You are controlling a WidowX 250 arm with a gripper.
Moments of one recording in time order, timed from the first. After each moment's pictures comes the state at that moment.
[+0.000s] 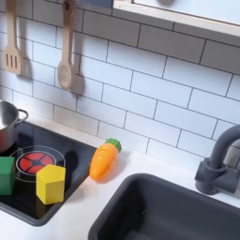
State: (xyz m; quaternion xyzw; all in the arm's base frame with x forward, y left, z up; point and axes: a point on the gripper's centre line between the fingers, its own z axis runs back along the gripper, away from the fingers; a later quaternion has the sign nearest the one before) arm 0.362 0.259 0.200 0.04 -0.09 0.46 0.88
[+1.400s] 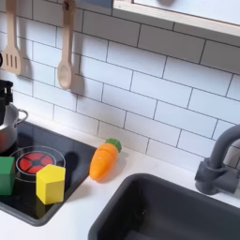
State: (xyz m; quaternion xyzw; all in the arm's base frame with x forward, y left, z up) arm 0.332 0.180 0.213 0.01 -0.07 0.33 0.94
